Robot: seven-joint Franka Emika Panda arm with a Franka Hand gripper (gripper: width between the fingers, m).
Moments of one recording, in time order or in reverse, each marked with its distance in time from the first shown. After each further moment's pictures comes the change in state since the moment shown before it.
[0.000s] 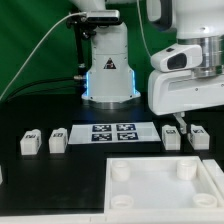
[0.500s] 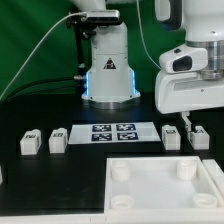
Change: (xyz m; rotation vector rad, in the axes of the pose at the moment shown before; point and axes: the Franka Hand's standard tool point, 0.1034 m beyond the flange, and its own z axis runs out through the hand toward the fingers) arm -0.018 -0.004 0.003 -0.029 -0.216 0.036
